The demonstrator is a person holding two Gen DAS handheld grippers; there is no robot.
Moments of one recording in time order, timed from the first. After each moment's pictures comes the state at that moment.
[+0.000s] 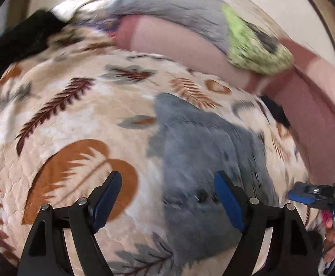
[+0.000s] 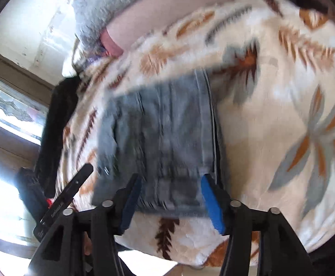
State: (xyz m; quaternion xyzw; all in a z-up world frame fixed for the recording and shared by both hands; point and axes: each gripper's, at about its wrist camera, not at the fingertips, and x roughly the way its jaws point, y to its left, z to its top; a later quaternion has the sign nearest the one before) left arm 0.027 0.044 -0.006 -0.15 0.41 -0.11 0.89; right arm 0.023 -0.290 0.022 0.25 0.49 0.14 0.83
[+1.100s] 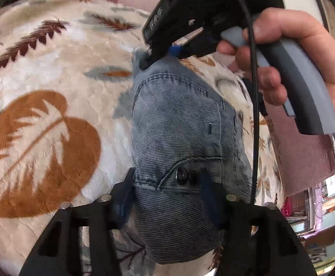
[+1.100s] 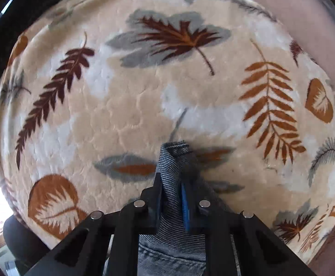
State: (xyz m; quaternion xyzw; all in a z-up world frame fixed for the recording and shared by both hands) left arm 0.042 0.031 -0.042 -0.22 0.50 -0.21 0.81; right arm 0.253 -0.050 -0.010 -0.13 0.66 0.14 0.72
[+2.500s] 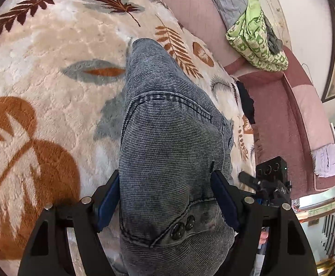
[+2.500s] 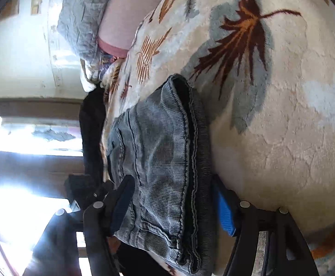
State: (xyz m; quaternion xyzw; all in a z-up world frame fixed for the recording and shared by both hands) left arm 0.086 0.028 -0.044 -0.30 0.54 -0.25 0.75; right arm 0.087 -0.341 -0.070 0.38 0.55 0.24 0.71
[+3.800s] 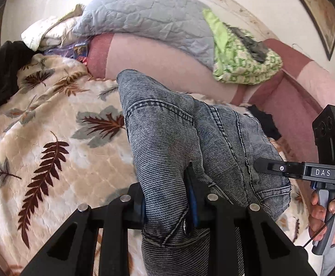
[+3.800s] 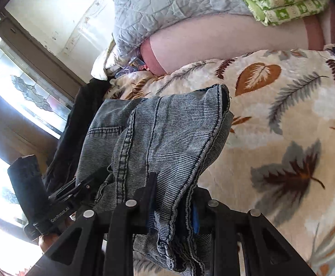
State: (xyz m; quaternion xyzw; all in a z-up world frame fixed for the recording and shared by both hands) left arm 0.123 0.022 0.075 -0.10 0.40 -0.17 0.89; right arm 0.139 -0.237 0.088 0.18 0.48 0.21 0.83
